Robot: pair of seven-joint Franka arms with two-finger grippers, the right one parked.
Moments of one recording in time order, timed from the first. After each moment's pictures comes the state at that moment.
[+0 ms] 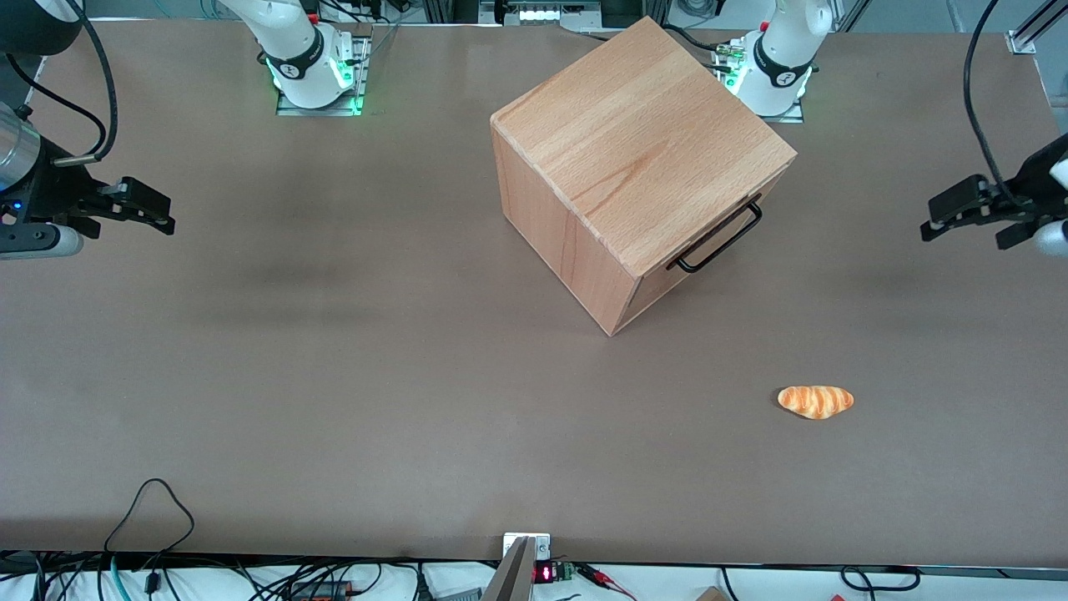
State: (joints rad) arm 0.10 0.10 -0.08 -1.44 -0.06 1.55 0.08
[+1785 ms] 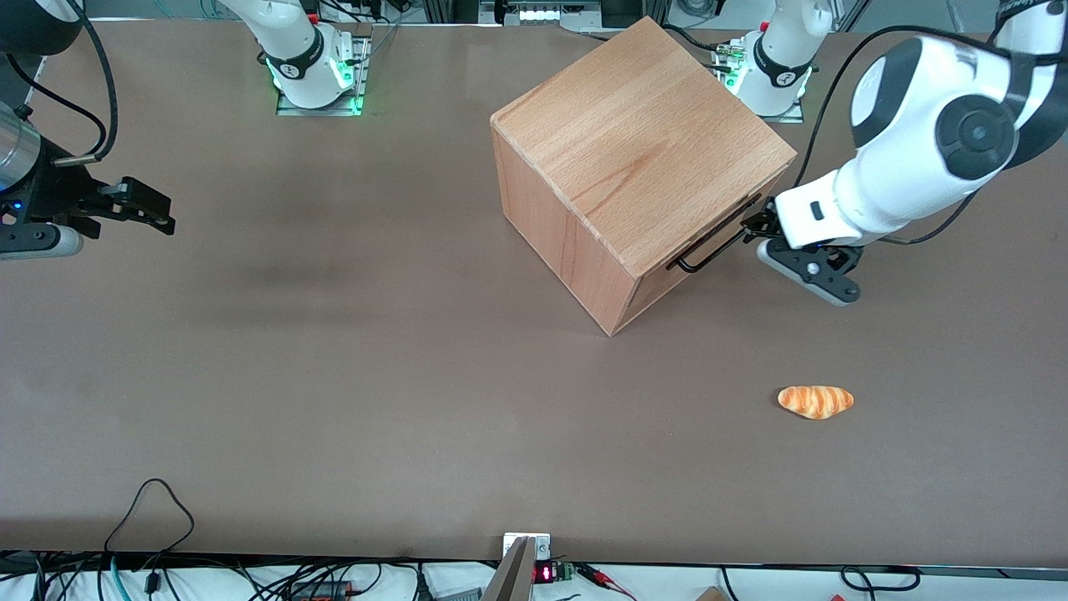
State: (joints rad) arm -0.03 0.15 -0.24 -1.77 -0.08 1.80 0.30
